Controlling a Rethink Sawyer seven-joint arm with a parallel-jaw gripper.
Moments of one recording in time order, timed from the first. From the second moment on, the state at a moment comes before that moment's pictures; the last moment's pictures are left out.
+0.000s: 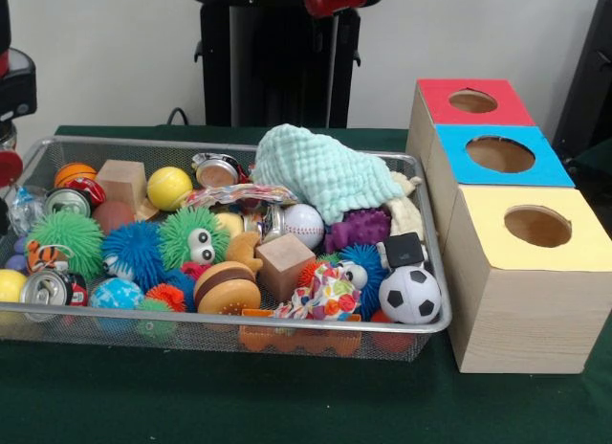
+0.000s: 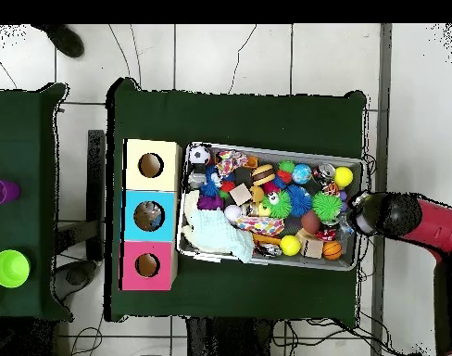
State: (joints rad) arm -0.85 -0.45 0.24 1.31 -0.57 0.75 2.28
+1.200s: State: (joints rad) arm -0.91 -0.44 0.24 1.32 -0.48 0.75 2.28
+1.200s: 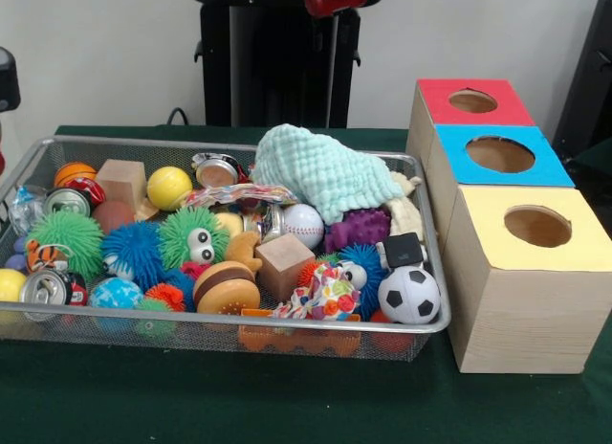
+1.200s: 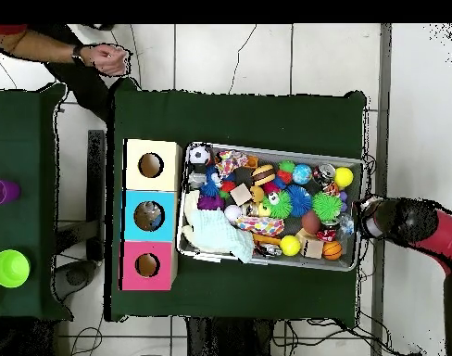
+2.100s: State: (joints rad) arm -0.89 -0.48 0.18 1.40 -0.48 0.67 2.28
